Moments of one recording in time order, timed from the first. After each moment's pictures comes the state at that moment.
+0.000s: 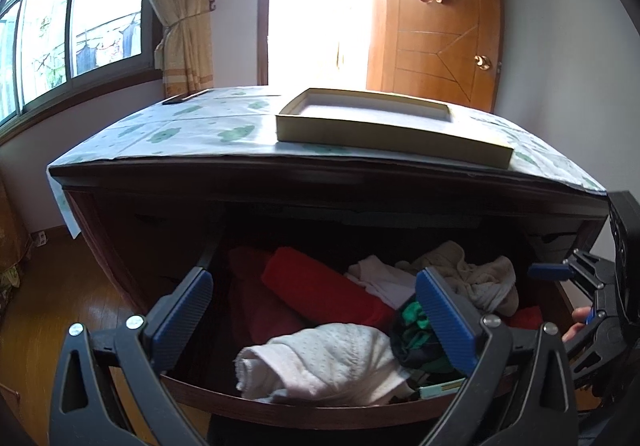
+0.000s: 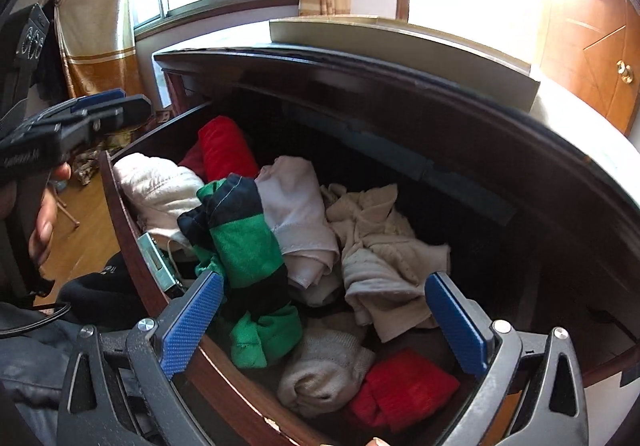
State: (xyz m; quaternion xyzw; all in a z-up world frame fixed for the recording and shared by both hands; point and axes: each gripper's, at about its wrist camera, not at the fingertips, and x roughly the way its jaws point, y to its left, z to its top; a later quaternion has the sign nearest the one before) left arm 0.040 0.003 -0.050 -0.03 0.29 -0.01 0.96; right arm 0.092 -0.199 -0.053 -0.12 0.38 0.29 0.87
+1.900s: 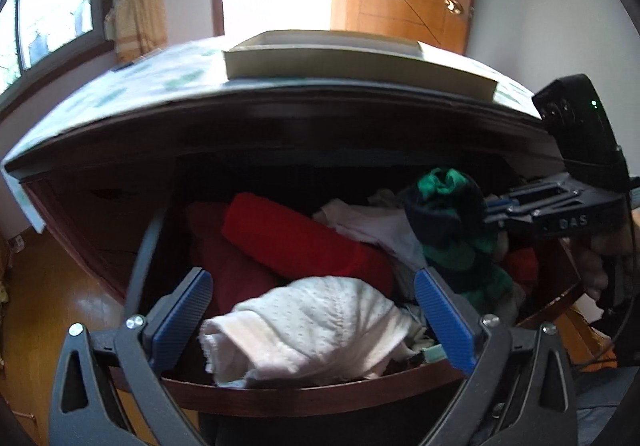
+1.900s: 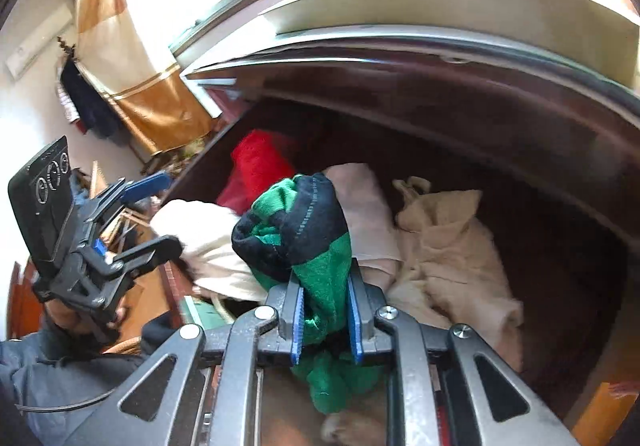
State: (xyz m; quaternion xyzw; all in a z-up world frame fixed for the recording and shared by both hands) left arm 0.061 -0.008 -0.082 0.00 0.39 -0.10 0.92; right arm 0.163 -0.187 -0.071 0.00 0.47 0.39 0.79
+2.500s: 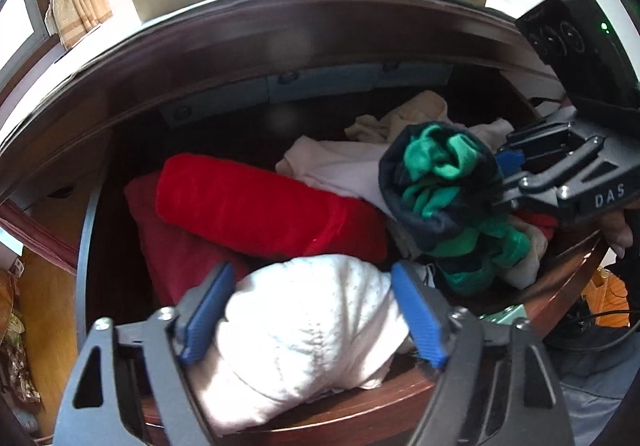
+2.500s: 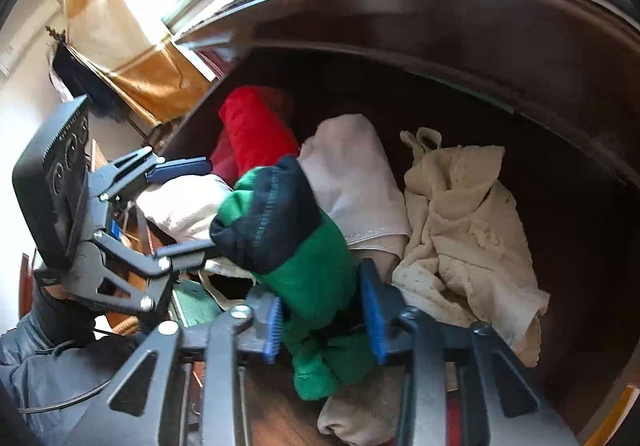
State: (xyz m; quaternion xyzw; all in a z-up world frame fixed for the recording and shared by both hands) left arm 0.090 -0.037 -0.116 0.08 0.48 -0.13 0.86; right arm 0.178 -0.169 -0.095 -0.02 0.54 0.40 0.74
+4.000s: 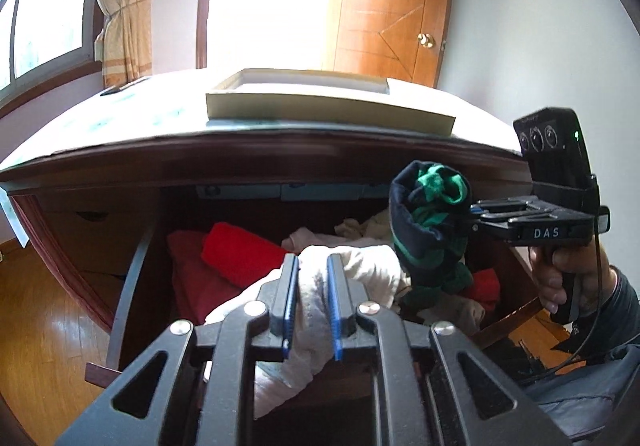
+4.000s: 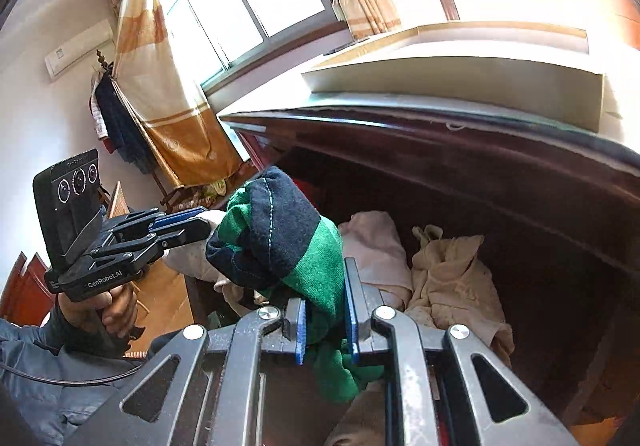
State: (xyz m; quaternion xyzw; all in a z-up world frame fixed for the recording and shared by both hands) left arm 0.029 -0.006 -0.059 -0.02 0.31 -0.13 0.94; right arm 0.135 -0.210 -0.050 0.04 0.37 0.44 0.82
